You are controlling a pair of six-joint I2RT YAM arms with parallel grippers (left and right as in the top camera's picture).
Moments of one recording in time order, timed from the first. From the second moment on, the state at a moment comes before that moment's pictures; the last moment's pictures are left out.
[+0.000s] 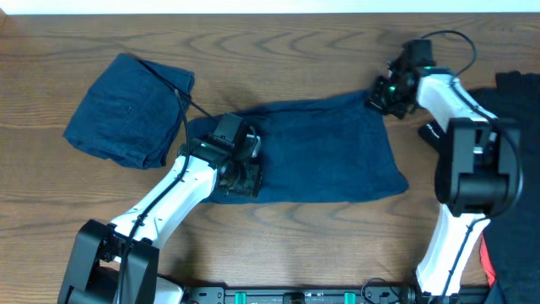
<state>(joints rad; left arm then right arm) -0.42 1.56 0.91 -0.71 0.24 -0.18 -0.01 2.17 1.54 -0.65 -0.38 0.42</state>
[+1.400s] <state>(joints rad) -0.43 1.72 0.91 -0.58 0.34 -0.21 0.21 2.16 1.51 -0.57 -0.54 0.45</state>
